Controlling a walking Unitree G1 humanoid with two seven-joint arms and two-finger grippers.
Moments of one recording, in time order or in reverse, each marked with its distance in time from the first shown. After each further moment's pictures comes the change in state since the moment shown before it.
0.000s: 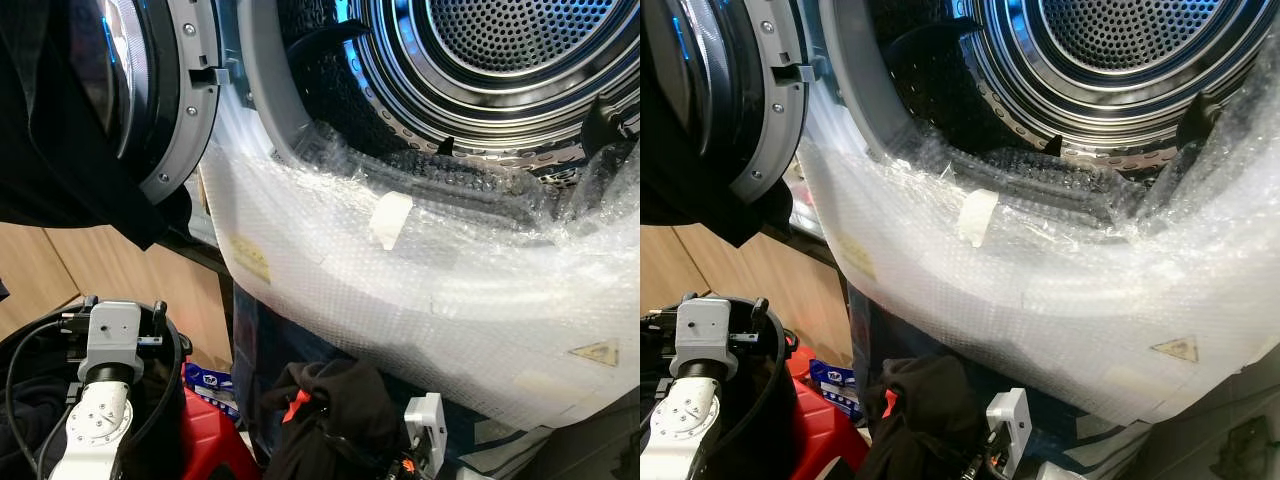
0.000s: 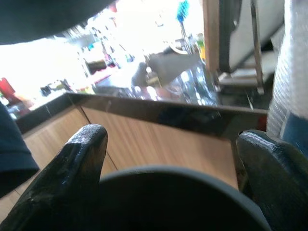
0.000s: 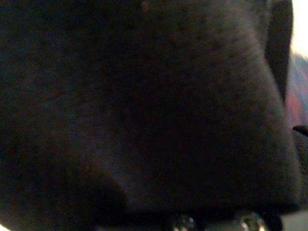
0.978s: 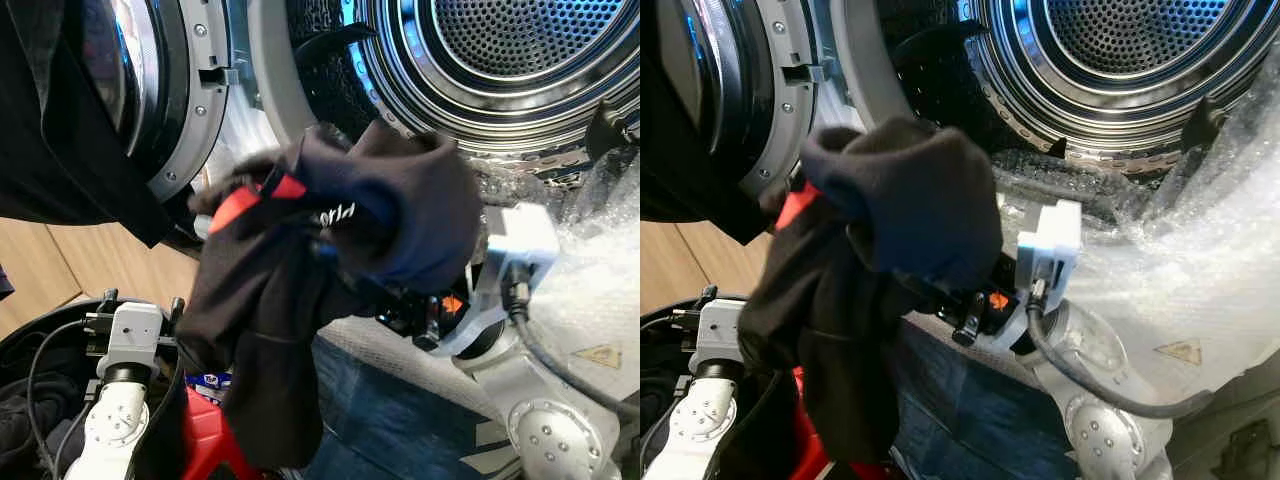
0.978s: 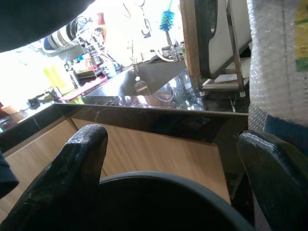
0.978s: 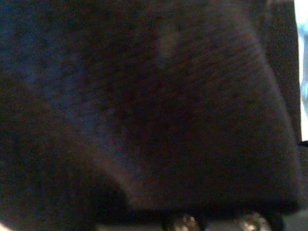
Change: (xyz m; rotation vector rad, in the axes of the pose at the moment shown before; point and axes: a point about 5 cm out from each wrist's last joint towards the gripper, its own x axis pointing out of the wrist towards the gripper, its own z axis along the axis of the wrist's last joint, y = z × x) left arm -0.001 -0.019 -0.005 0.012 -0.030 -0.066; right arm 0.046 0.068 0.203 -0.423 -0.438 0.326
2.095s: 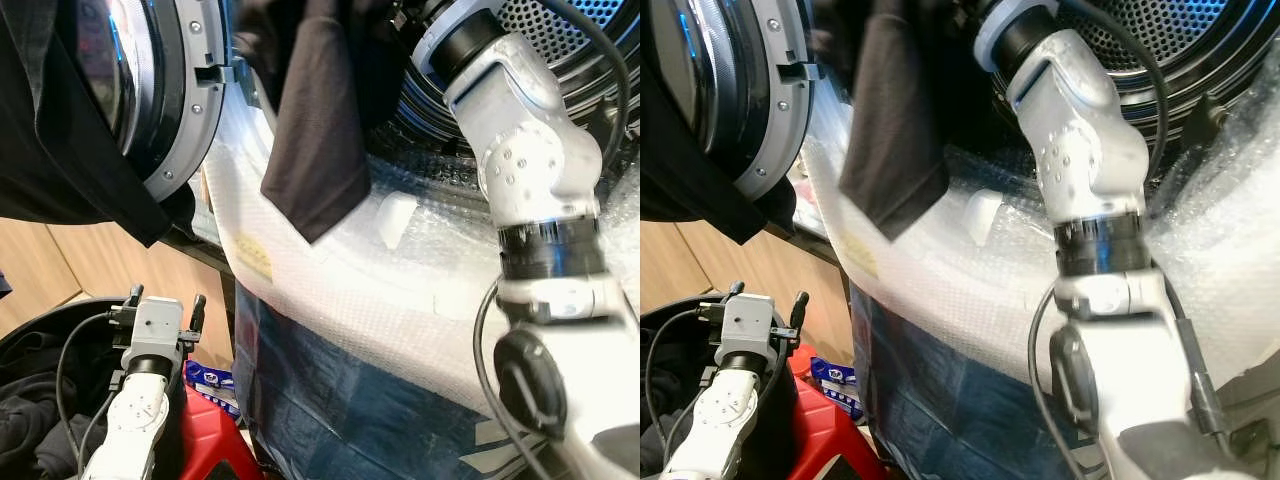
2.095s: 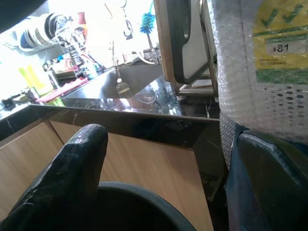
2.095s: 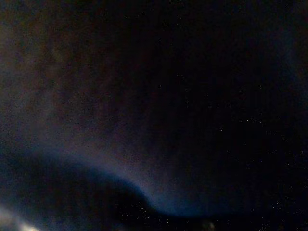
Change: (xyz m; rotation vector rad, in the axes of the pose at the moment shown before) left arm 0.008 -0.020 0.003 -0.046 -0.008 -0.059; right arm 0.098 -0.148 0.090 -0.258 0.079 -0.669
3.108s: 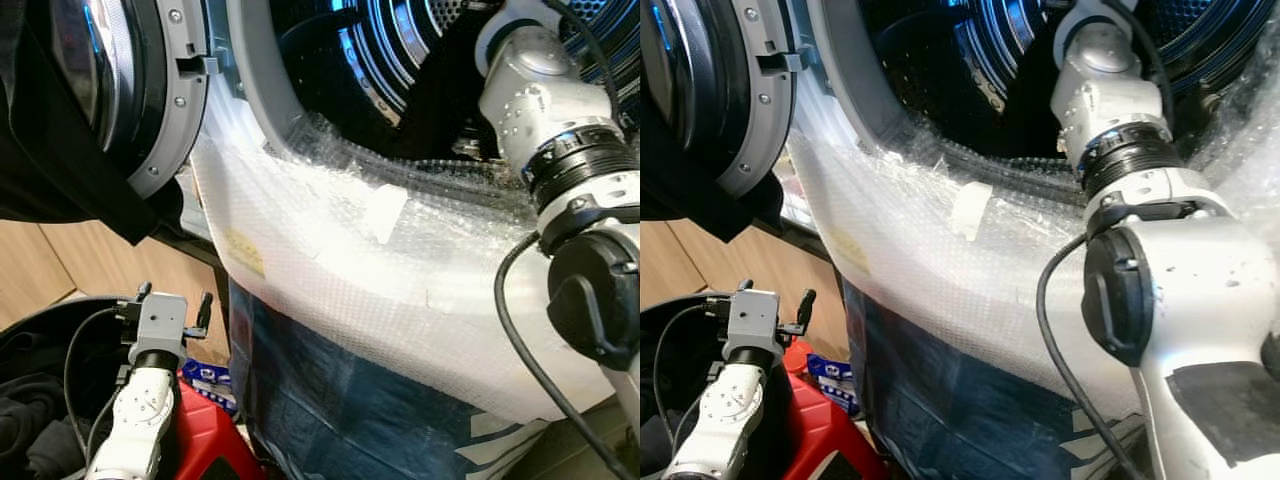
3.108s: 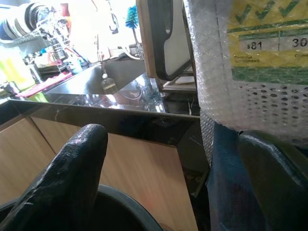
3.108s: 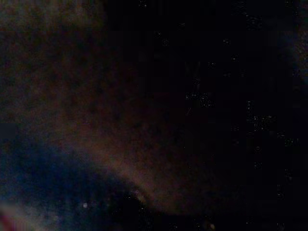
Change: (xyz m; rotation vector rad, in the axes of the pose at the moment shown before) left arm 0.005 -0.006 0.001 -0.044 0.011 -0.038; right arm -0.006 -0.062 -0.016 -0.272 0.205 -0.644
